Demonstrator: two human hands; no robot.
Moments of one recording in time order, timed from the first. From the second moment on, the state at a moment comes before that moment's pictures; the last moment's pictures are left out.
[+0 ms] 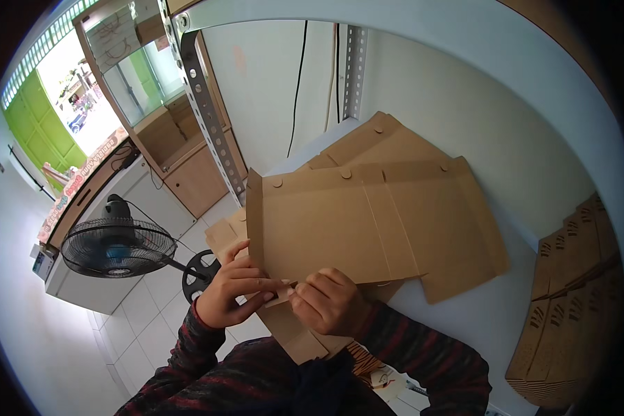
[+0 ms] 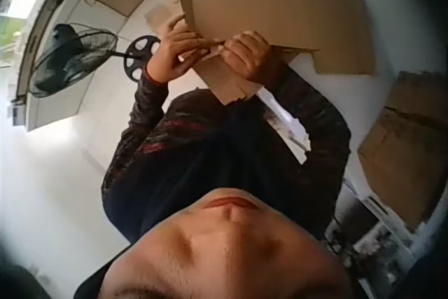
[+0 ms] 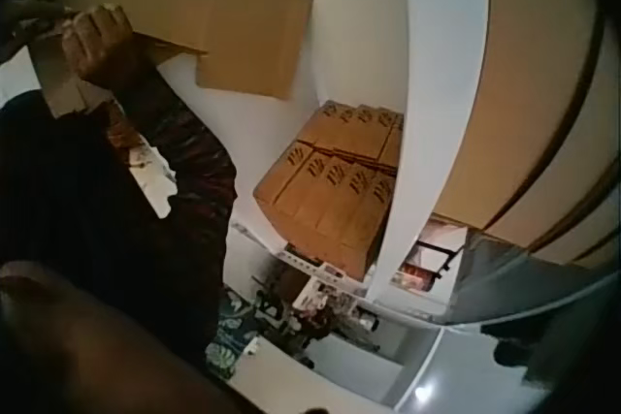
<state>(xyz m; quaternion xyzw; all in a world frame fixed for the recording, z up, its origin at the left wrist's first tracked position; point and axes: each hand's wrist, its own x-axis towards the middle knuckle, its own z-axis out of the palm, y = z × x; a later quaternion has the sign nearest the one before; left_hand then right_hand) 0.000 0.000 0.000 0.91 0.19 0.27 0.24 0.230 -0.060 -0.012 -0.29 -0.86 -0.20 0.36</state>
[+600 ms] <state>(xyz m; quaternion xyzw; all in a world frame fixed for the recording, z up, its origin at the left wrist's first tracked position) 0.007 -0.007 -0.004 0.90 0.21 0.34 0.16 0.229 -0.059 -0.006 -0.37 -0.86 -0.08 0.34</state>
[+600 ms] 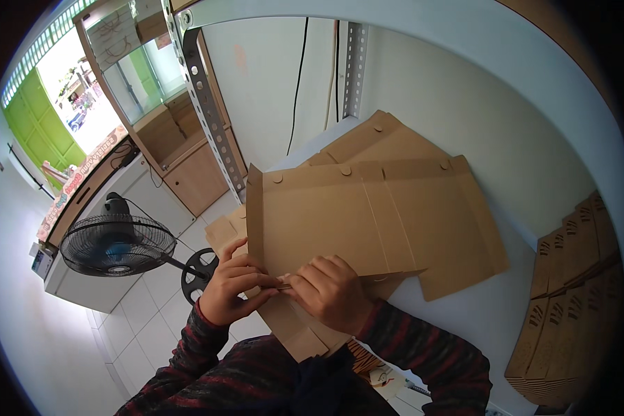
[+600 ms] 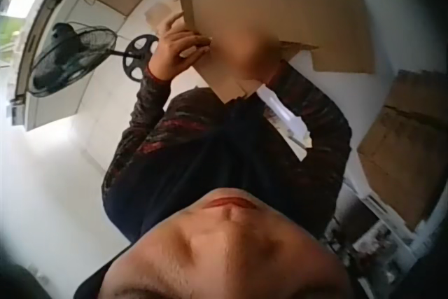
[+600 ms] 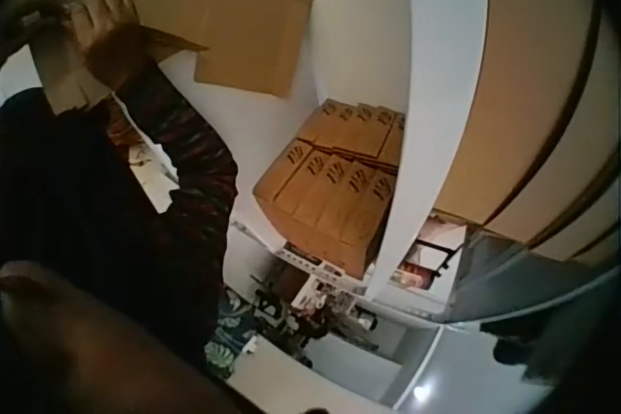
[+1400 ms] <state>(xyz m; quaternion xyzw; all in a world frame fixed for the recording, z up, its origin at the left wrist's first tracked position) 0.017 -0.014 -0.017 0.88 0.29 0.34 0.14 0.222 -0.061 -0.009 -0.40 -0.86 -0.06 0.32</state>
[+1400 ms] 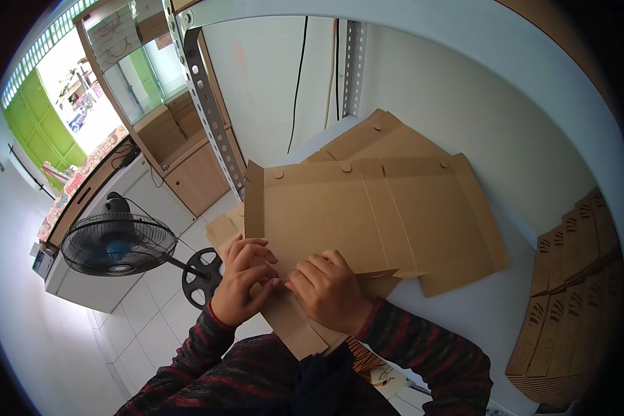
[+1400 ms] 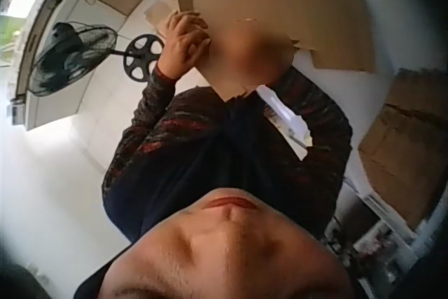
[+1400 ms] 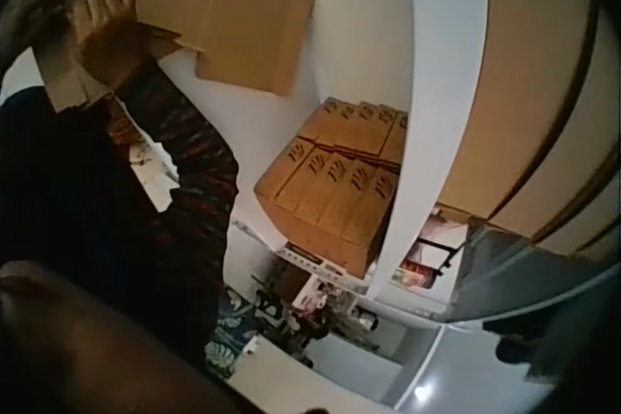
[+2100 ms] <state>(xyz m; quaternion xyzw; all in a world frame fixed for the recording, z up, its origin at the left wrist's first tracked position) 0.009 -0.016 -0.020 0.88 0.25 0.36 0.20 0.224 -0.056 -0.016 -0.37 -0.88 -0.07 0.30</state>
